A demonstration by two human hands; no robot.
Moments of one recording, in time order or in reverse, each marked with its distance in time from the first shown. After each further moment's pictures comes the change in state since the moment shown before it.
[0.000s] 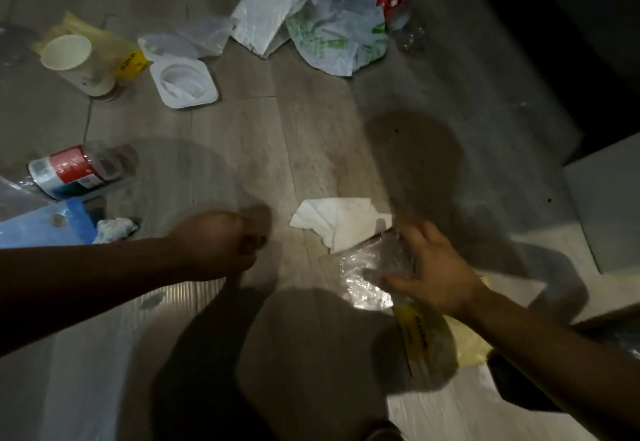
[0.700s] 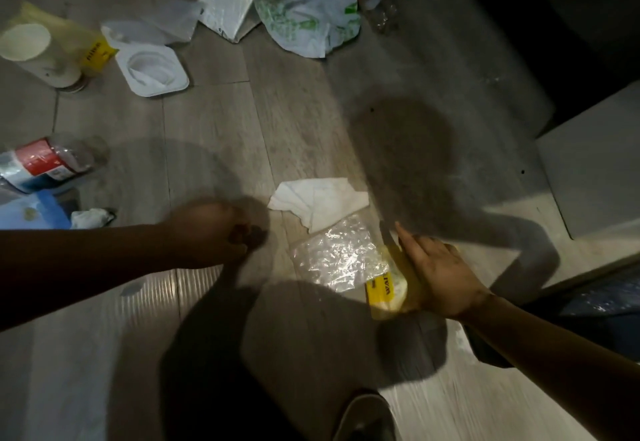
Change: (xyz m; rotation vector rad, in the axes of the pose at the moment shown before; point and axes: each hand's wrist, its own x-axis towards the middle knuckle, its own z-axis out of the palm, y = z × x) left_hand 0.006 0.016 0.010 0.032 -0.040 0.058; right_hand -0.038 0.064 0.024 -0.306 -0.069 -0.072
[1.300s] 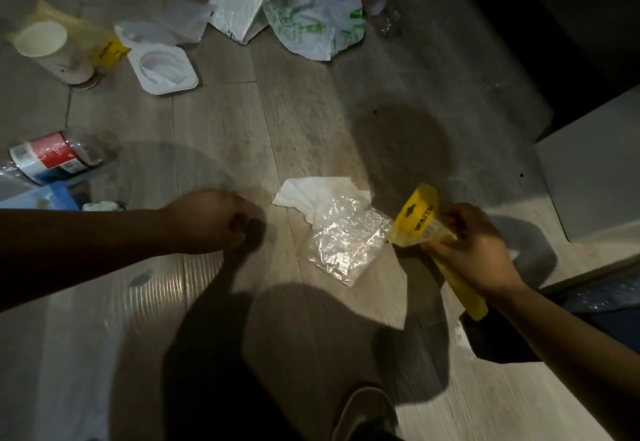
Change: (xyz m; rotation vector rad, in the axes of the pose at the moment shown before) left_hand -0.008 -0.003 -0.010 -0.023 0.037 0.049; right_hand -0.011 0.009 -0.035 0.452 0.463 0.236
